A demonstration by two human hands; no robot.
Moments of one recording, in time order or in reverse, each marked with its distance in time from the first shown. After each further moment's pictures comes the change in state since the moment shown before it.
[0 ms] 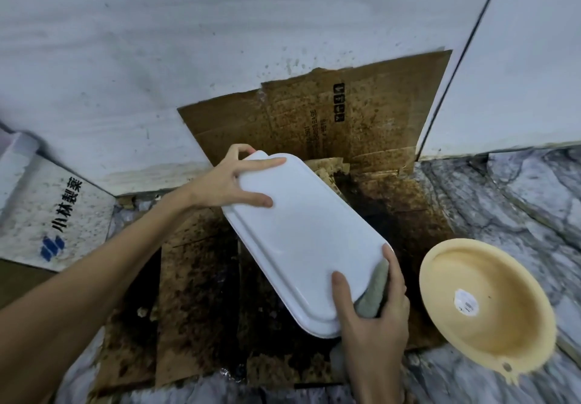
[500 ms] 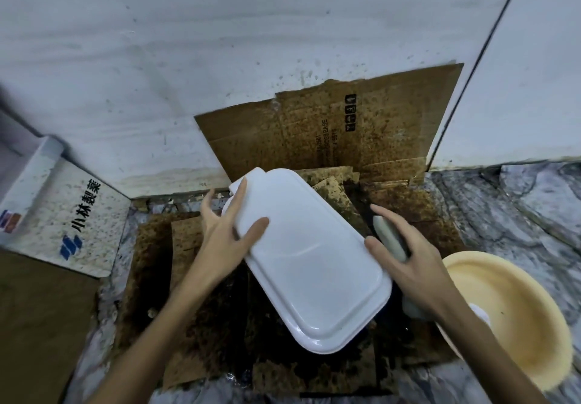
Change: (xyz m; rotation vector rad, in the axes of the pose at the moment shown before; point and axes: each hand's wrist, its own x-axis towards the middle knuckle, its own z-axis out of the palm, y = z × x) left_hand -0.084 0.012 0.082 -0.280 0.500 -0.295; right_hand 0.129 -0.010 -0.039 -0.326 -0.576 -0.289
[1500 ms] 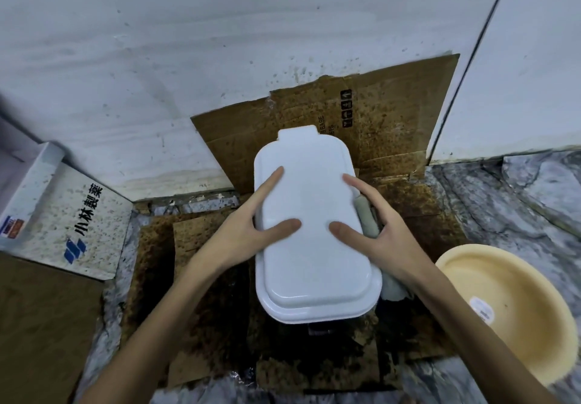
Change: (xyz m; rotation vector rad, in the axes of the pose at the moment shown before) left_hand 0.007 0.056 0.001 -0.241 -0.344 0.117; right_hand 0.035 -0.016 0.014 0.345 -0.166 -0.135
